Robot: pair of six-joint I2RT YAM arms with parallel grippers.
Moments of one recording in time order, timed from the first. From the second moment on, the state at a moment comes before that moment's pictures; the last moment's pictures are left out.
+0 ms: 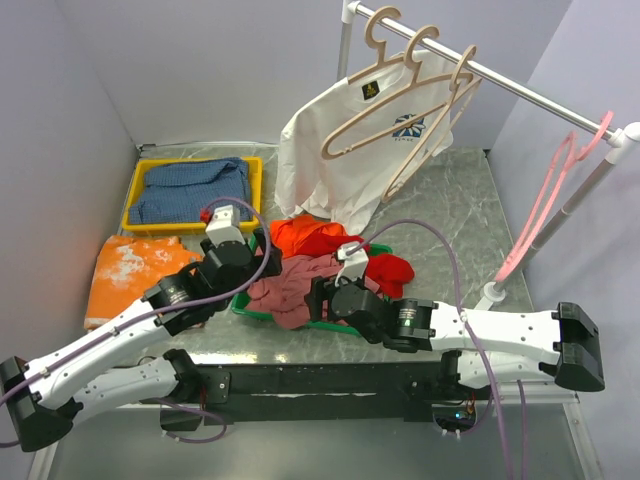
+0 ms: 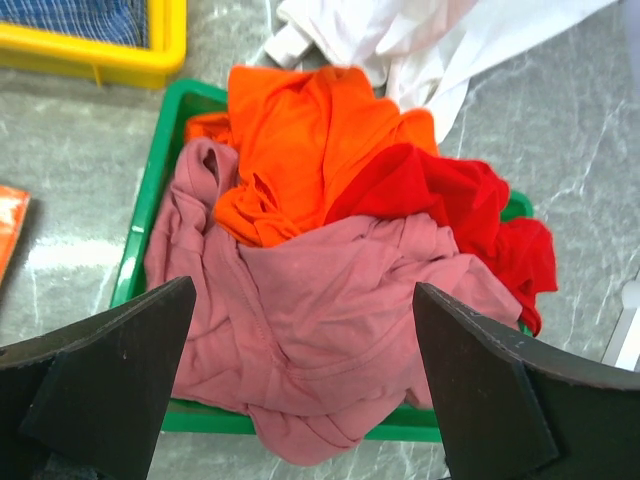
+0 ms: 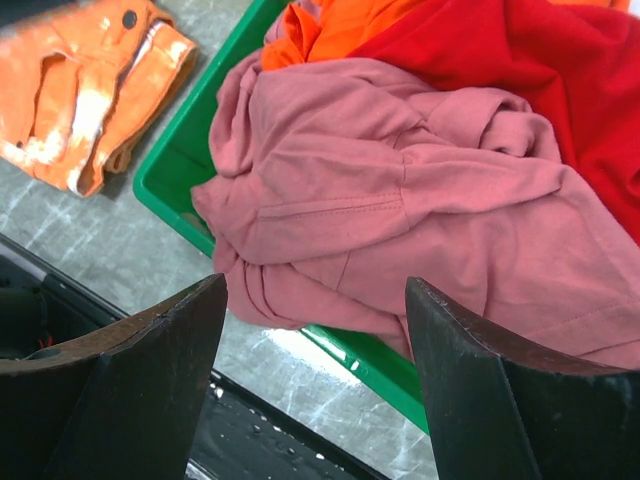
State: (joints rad) left arm -0.91 0.88 0.84 -0.49 -0.58 -0.80; right arm 1.30 1.11 0.77 -0.22 0.63 0.70
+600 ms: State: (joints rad) left arm -0.88 0.90 0.85 -0.54 -0.65 -0.87; right arm 1.09 1.24 0.78 -0.33 0.53 0.85
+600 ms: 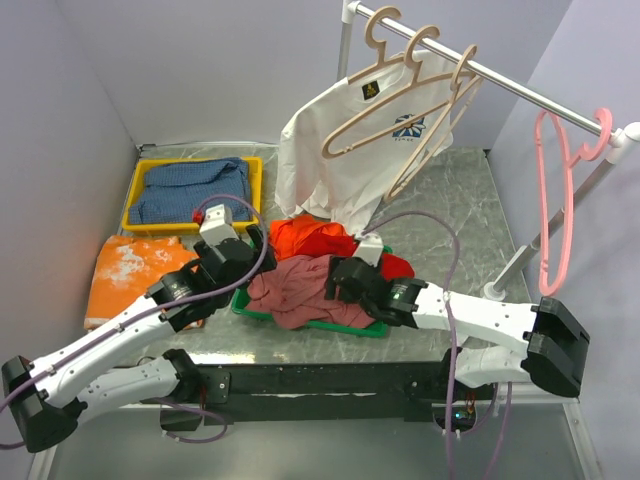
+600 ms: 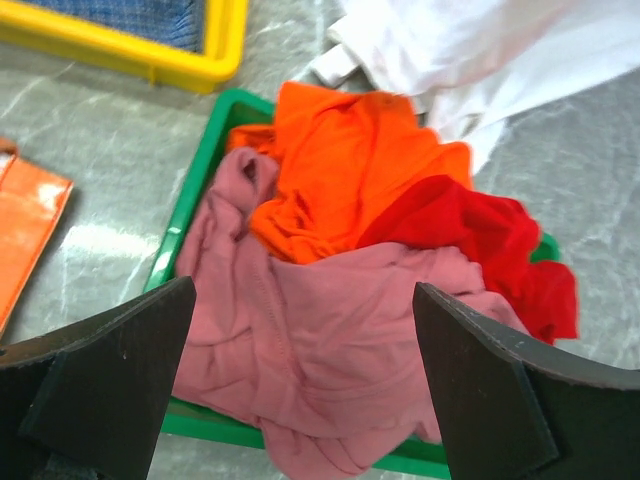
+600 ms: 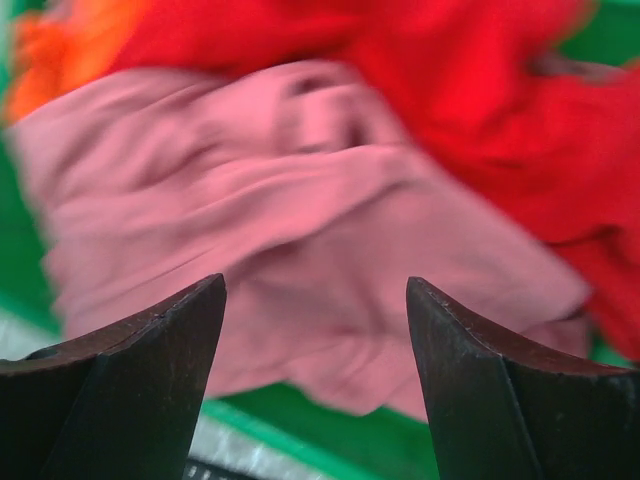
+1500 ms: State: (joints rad) left arm -0.49 0.94 0.44 -0.16 -0.16 -0.96; right arm 0.39 1.29 0.65 -0.26 0.26 0.88
